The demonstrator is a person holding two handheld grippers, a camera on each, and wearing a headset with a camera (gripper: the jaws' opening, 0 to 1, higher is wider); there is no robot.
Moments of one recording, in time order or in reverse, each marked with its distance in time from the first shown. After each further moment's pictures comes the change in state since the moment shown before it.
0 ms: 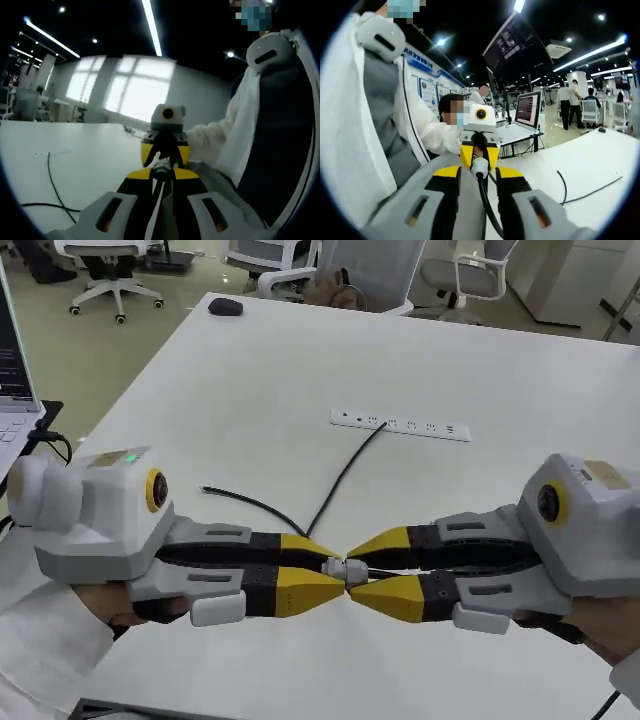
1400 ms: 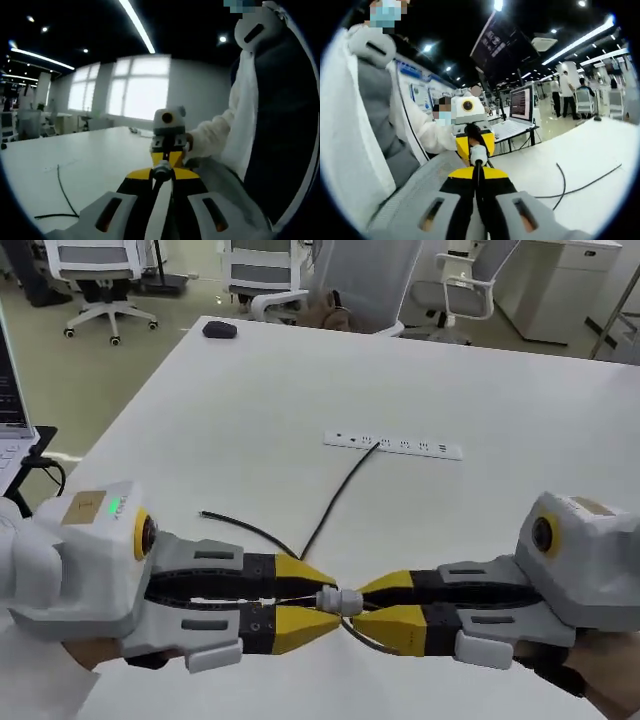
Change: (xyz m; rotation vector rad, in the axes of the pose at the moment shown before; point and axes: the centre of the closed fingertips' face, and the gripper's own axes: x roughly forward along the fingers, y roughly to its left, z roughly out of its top) left arm -0.004 0.002 0.006 -0.032 0.014 0.031; right arm 0.002 0.005 0.004 -0.168 -0.022 -0.048
